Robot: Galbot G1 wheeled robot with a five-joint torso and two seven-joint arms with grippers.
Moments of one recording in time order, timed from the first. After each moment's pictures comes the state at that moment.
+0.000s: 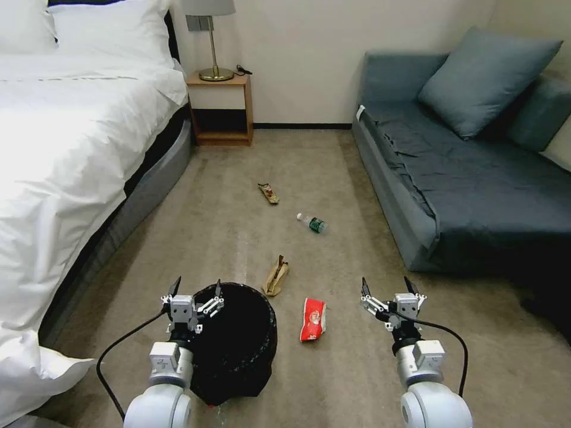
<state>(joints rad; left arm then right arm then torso) 1.55 -1.50 -0.55 -2.00 0.00 0.00 0.00 -1.55 1.50 0.55 2.00 0.00 0.00 0.00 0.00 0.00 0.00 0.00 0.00</state>
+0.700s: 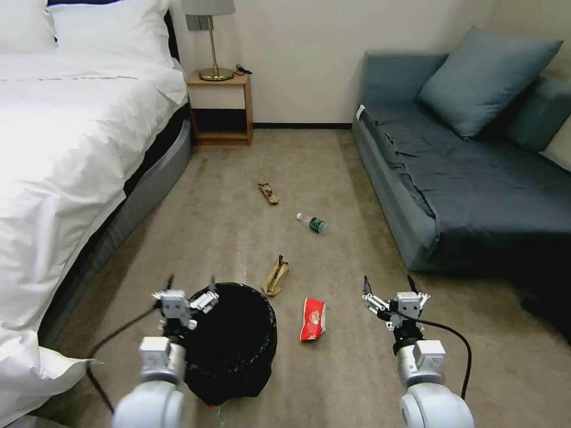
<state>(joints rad) 1.57 -1.55 -0.65 -2.19 -0.03 0.19 0.04 -1.63 1.55 0.49 2.20 -0.15 -0.13 0.17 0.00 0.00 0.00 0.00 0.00</state>
